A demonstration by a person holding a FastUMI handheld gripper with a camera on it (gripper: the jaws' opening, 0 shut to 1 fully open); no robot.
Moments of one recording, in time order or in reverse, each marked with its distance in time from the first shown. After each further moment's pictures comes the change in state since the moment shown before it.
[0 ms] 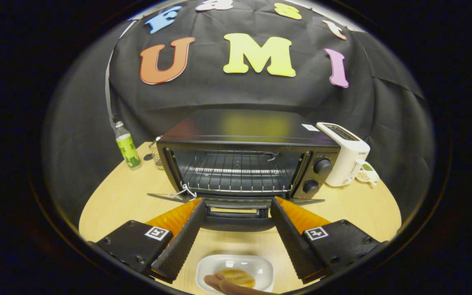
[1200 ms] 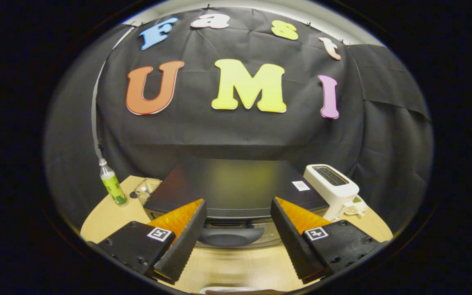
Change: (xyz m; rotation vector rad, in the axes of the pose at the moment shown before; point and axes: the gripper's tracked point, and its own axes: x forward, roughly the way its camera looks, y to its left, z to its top) arm 0.031 -0.017 0.110 0.015 -0.190 -0.100
